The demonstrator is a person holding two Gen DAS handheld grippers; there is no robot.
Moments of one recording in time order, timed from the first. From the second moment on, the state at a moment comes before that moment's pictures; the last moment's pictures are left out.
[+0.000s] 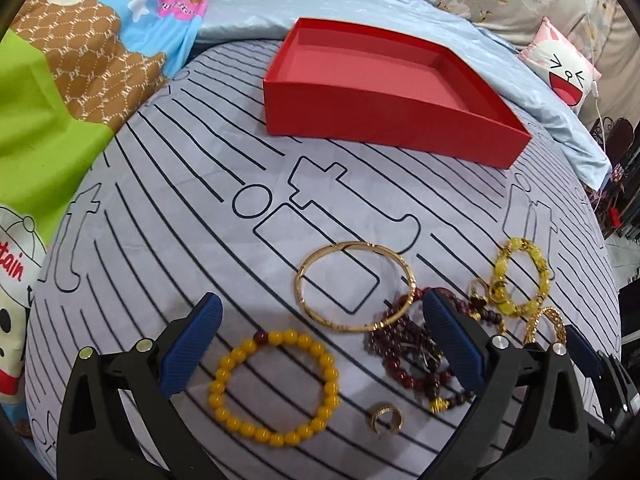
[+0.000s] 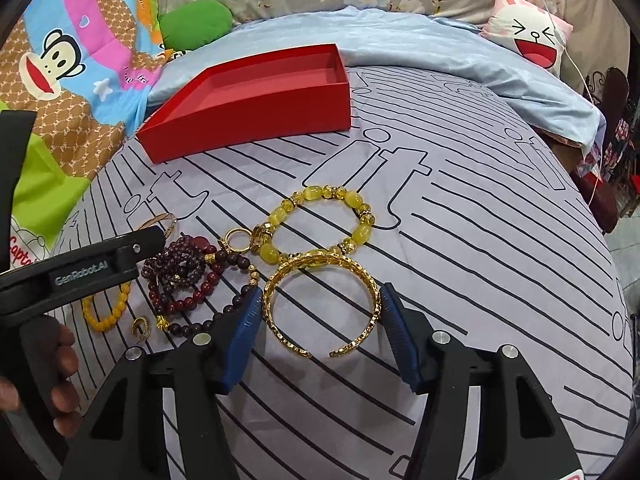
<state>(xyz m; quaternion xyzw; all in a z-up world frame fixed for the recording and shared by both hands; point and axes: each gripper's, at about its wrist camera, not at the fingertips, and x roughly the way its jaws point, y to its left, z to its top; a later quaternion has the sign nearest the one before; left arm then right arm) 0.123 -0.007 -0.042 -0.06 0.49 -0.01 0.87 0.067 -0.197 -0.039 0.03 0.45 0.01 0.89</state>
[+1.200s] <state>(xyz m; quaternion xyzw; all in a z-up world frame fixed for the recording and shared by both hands) 0.103 -0.012 0.003 -0.04 0.45 -0.06 0.89 0.063 -0.189 0.004 0.03 0.40 0.03 0.91</state>
